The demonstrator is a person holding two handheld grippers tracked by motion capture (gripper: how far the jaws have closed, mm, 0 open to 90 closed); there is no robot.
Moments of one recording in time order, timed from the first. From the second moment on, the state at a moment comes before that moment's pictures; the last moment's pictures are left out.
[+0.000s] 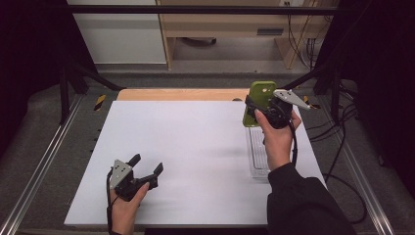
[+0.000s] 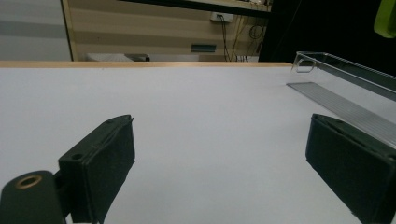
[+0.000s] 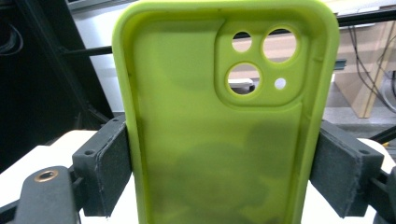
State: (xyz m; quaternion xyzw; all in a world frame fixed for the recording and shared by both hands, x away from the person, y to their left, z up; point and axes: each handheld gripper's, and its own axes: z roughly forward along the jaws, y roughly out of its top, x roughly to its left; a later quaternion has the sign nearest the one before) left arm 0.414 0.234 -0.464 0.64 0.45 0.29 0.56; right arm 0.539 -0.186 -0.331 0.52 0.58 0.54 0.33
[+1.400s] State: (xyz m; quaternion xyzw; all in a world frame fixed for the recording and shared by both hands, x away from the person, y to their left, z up) left arm 0.419 0.246 -0.466 0.64 0.45 0.28 0.56; right arm 0.587 -0.199 -0.341 0.53 0.58 0.50 0.37
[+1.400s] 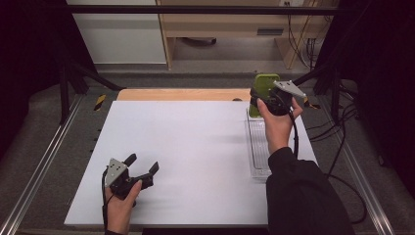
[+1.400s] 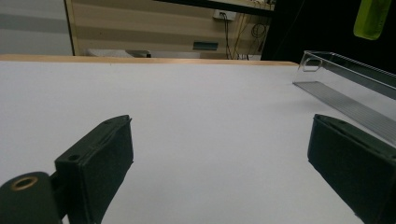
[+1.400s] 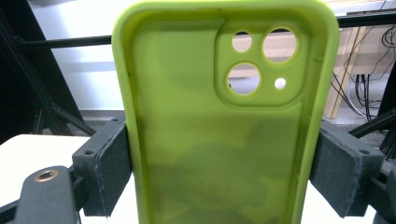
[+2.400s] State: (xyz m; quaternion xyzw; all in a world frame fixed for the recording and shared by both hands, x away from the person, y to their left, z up) left arm 0.422 0.247 -0.467 0.64 0.45 0.28 0.56; right arm 0.620 -0.201 -0.376 0.55 0.58 0.46 0.37
